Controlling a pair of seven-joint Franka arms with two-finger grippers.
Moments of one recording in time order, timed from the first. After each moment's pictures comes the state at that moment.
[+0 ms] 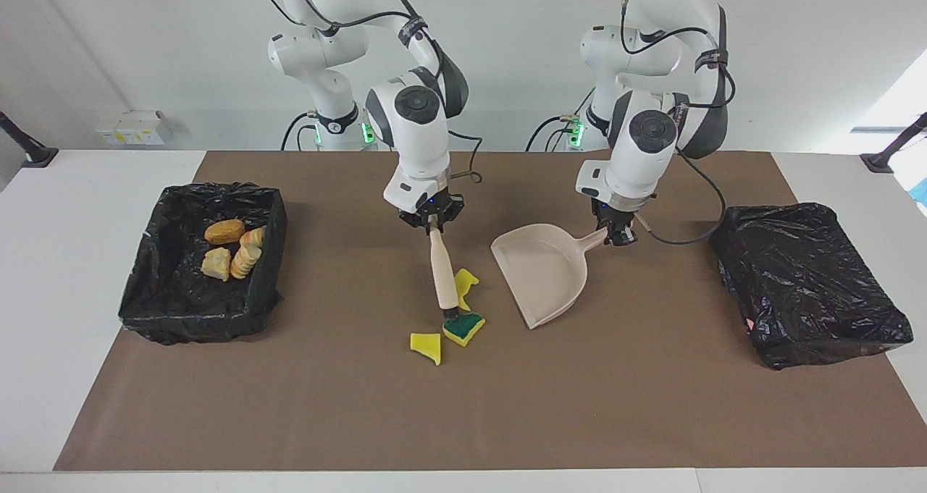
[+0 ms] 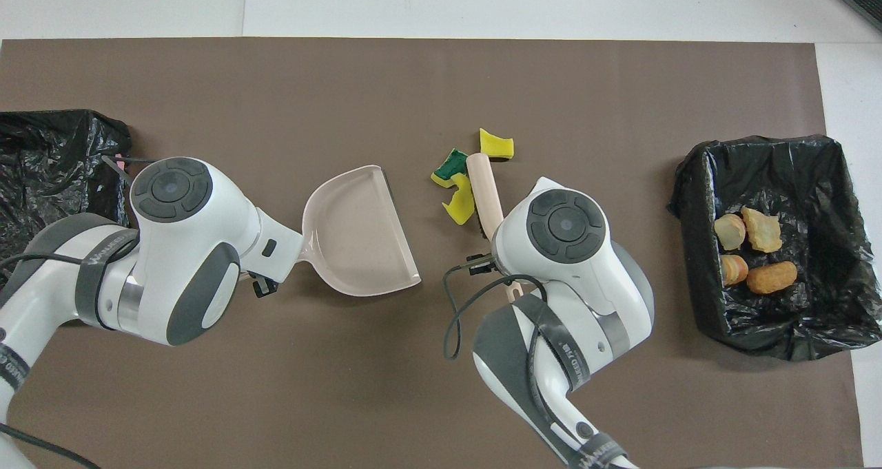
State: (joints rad) left arm -0.34 0.08 -0.03 -2.08 0.03 2.03 0.85; right arm 0.38 0.17 0.10 -1.95 -0.06 2.12 0.26
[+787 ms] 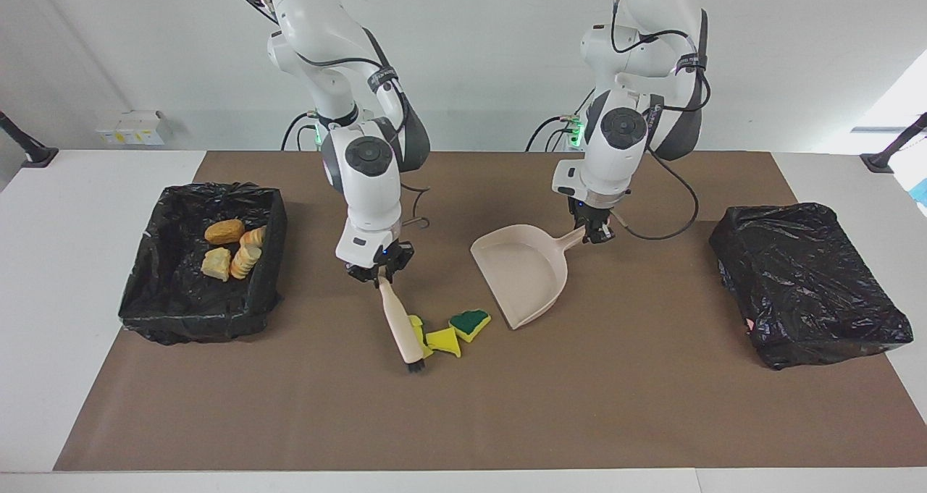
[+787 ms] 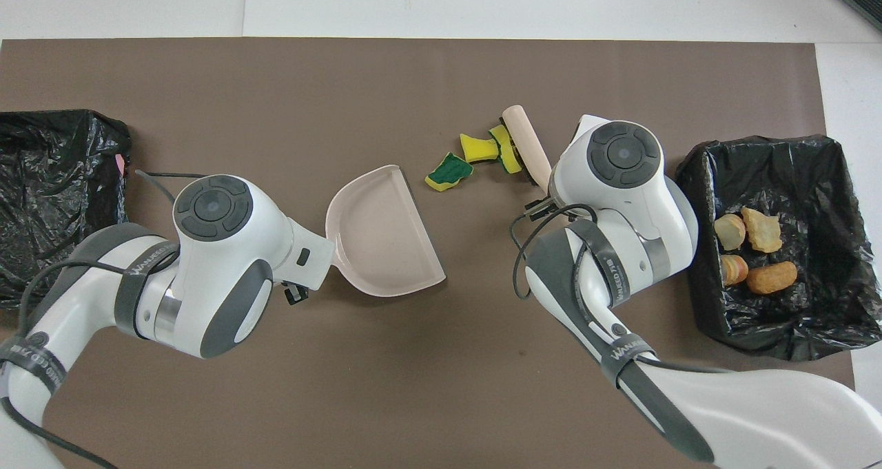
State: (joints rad) left arm -0.39 0.08 -0.03 -2.10 0.02 2.07 0.75; right arm 0.25 0.35 0.11 -1.83 -0.16 2.20 0.00
